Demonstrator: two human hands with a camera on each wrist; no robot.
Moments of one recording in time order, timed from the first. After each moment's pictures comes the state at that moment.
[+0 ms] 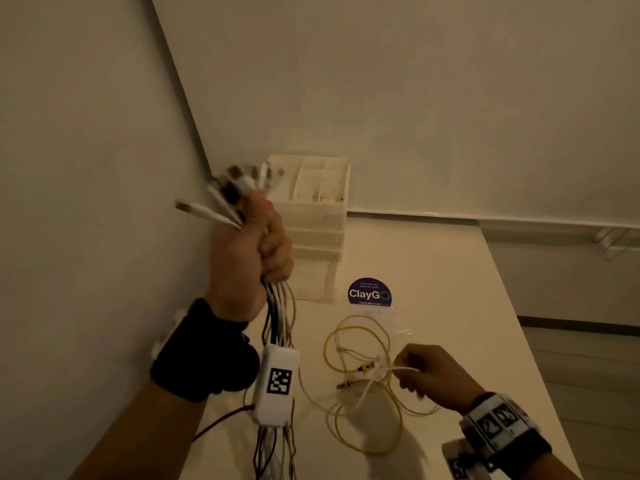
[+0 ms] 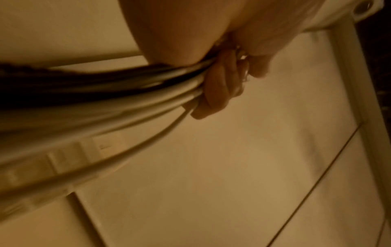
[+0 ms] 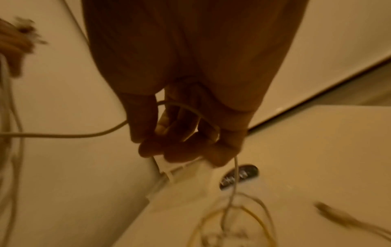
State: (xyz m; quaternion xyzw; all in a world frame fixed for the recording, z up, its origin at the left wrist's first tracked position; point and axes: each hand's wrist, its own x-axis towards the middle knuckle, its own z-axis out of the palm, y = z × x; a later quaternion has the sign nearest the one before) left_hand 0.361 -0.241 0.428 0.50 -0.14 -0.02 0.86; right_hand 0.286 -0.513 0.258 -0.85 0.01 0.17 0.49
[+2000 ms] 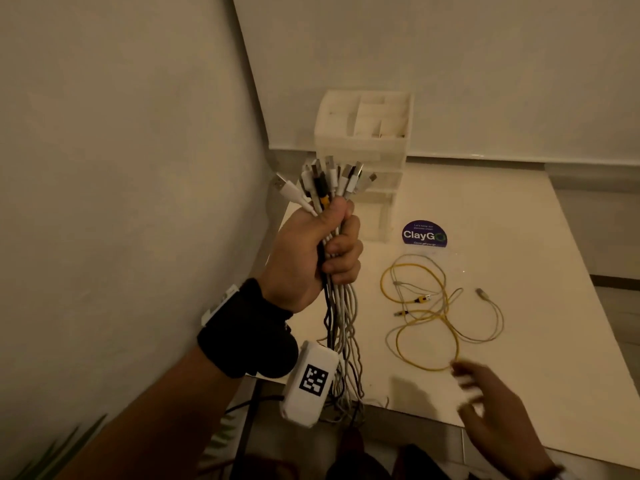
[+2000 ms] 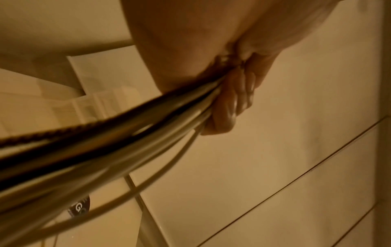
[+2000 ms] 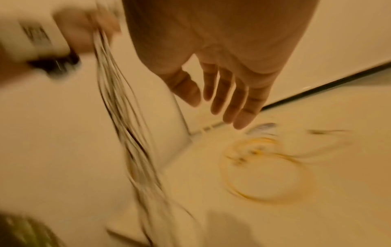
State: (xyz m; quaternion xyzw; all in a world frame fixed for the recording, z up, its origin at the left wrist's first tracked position) left_hand 0.279 -0.178 0.399 0.43 -0.14 -0.24 0.86; right_hand 0.132 -0.433 0.228 -0.90 0.06 0.07 0.42
